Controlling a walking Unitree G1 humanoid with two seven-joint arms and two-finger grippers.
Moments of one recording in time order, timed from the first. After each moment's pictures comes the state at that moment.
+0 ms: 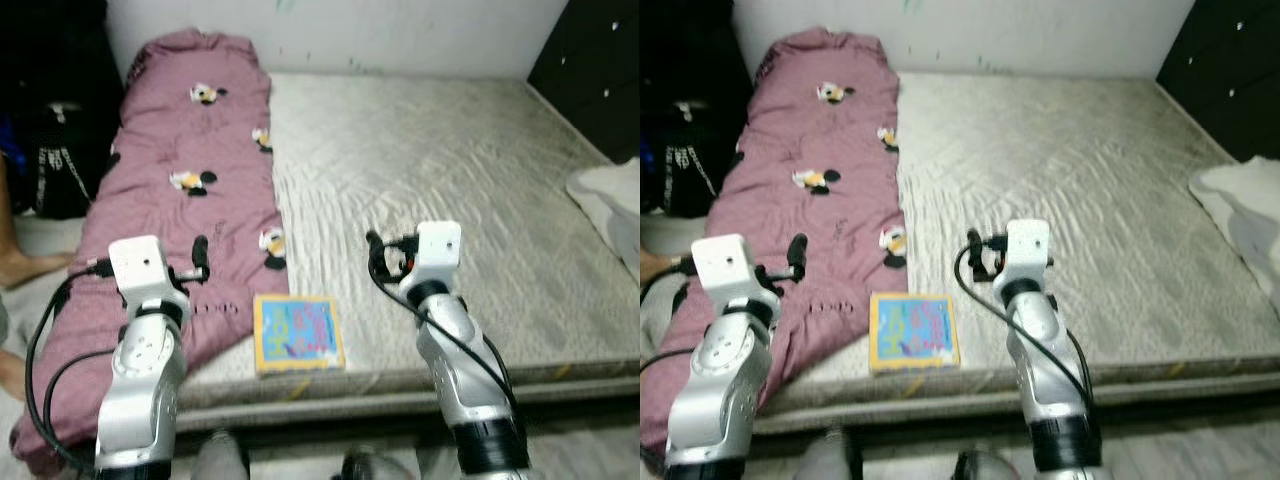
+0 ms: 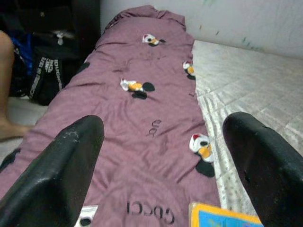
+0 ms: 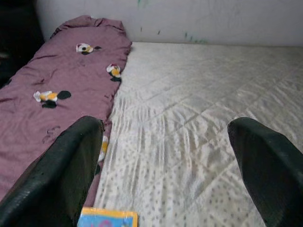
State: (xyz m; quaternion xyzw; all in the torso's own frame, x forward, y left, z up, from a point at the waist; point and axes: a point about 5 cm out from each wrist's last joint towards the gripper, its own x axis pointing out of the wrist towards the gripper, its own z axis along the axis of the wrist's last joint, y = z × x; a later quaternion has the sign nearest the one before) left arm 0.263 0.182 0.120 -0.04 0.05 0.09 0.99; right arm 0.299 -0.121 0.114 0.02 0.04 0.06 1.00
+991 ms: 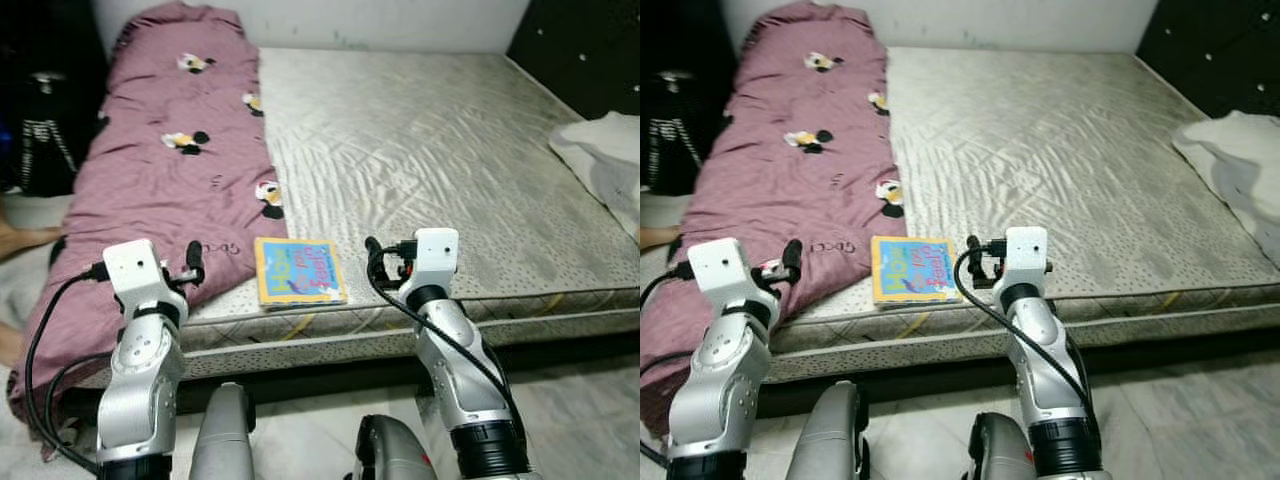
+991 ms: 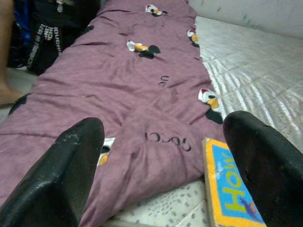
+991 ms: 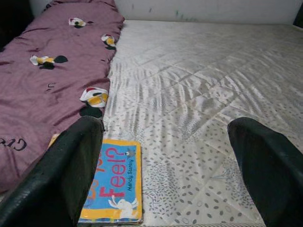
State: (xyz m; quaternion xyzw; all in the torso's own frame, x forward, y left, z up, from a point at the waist) left arm 0.269 0.185 0.117 -0.08 0.06 0.11 0.99; right arm 0.297 -0.122 0.108 0.02 0.05 0.06 1.00
